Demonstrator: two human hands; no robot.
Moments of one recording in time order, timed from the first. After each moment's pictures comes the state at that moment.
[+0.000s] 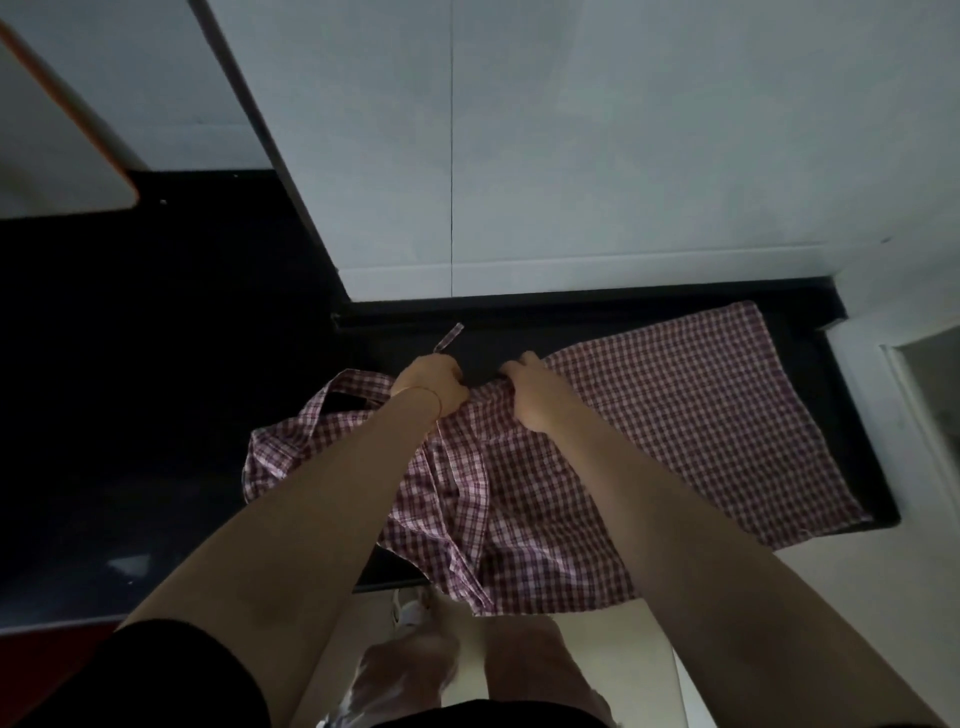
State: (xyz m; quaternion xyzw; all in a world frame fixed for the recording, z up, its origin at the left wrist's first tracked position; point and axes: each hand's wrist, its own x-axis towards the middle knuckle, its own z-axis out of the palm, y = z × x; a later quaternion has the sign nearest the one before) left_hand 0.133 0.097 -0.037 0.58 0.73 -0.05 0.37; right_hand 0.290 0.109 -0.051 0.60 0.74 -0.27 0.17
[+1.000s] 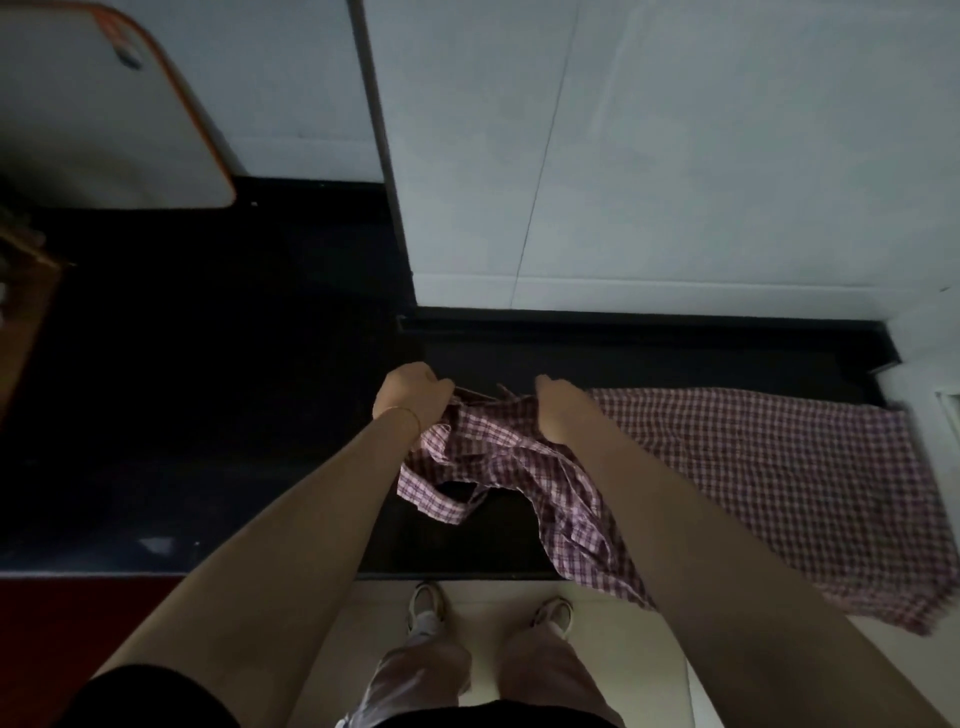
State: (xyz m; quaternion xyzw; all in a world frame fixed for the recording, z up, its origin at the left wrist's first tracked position) left_hand 0.057 0.047 -0.019 0.42 0.82 0.11 0.38; right_hand 0.250 0.096 -0.029 0.59 0.73 -0.26 0.24
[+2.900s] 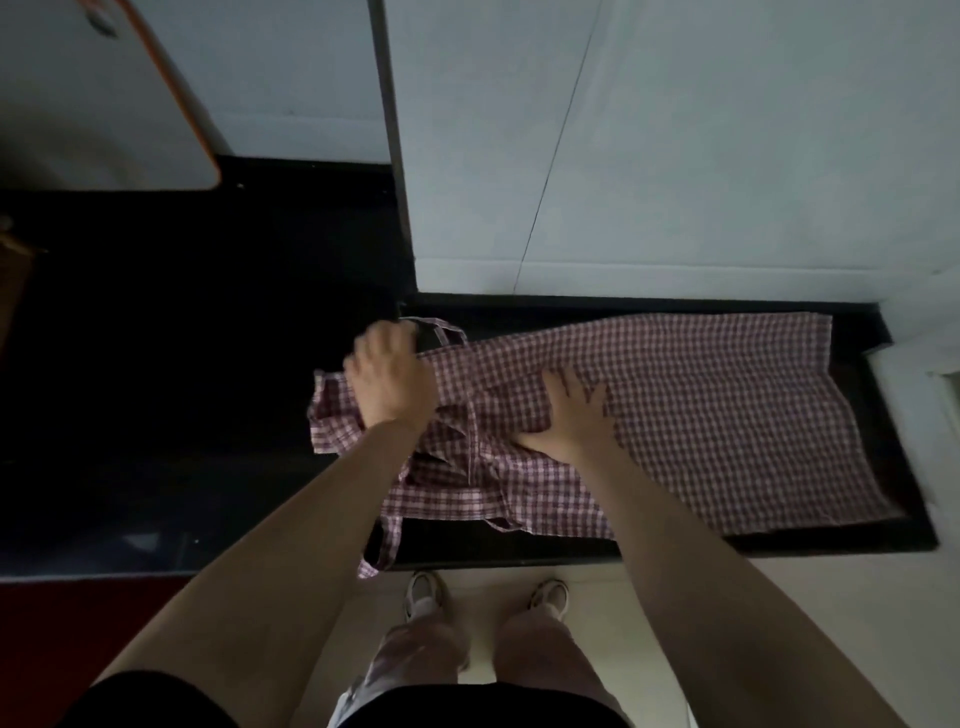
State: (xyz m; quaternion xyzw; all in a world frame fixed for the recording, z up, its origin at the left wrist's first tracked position) left_hand 0.046 0.029 -0.031 0.53 0.82 0.20 0.07; right_hand 0.267 0.058 -0.069 0.66 0.68 -0.29 0.16
